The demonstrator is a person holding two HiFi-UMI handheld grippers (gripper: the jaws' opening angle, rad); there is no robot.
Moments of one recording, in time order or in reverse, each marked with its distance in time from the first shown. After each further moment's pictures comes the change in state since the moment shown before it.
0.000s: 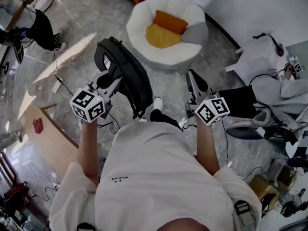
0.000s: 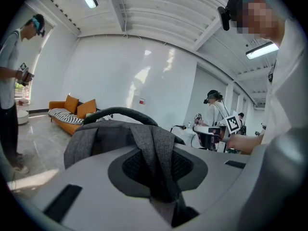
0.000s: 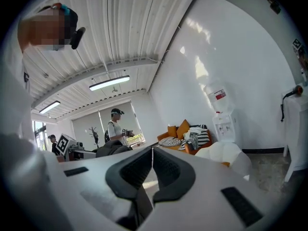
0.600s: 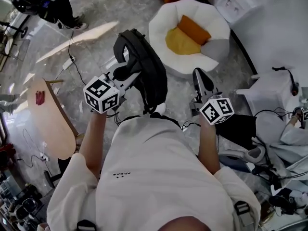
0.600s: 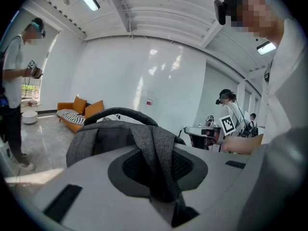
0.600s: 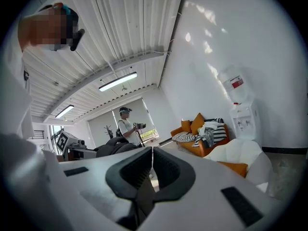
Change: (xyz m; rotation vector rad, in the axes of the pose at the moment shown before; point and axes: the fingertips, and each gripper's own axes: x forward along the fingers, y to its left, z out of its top) left arm 0.058 0.001 0.024 -0.022 -0.014 0.110; right arm 0.079 -0.041 0.015 0.010 0.064 0.199
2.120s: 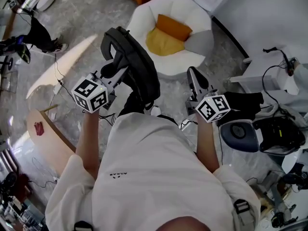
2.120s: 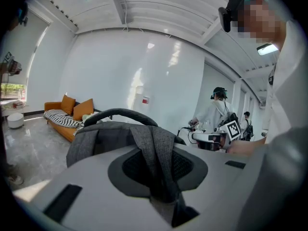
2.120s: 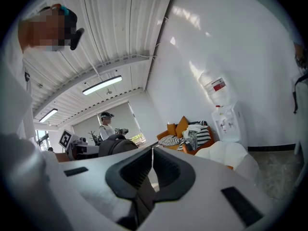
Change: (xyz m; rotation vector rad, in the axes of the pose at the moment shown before) left arm 0.136 0.075 0.052 0.019 0.037 -0.088; right arm 0.036 -0.124 0.019 0.060 -0.032 -0.148
